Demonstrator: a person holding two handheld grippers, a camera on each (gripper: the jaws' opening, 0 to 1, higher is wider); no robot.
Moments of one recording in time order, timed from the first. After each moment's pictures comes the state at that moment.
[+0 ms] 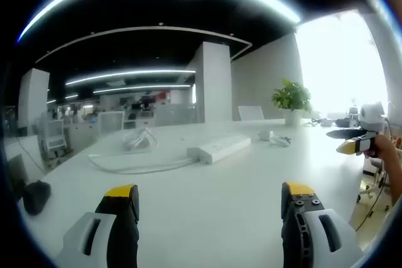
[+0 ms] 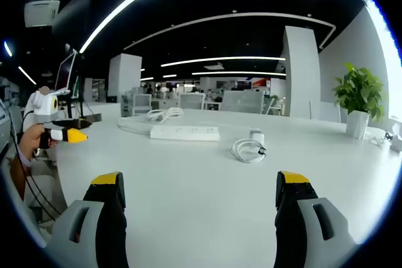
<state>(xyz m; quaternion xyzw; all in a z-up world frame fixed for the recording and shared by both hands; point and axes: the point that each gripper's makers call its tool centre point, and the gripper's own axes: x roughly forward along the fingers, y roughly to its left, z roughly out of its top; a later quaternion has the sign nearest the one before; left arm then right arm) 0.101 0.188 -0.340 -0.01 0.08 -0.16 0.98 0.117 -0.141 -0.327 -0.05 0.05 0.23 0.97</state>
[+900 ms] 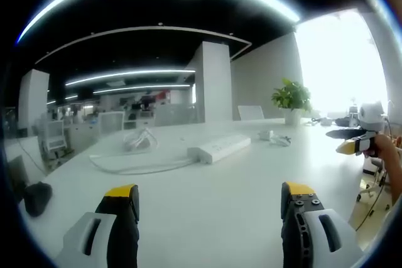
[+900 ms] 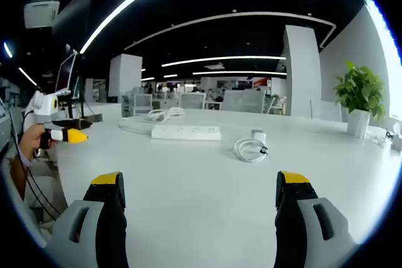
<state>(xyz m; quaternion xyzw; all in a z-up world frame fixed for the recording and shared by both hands) 0.100 0.189 -0.338 -0.01 0.08 -0.16 0.98 0.117 -0.139 -0.328 -0.05 0.06 0.23 0.97</state>
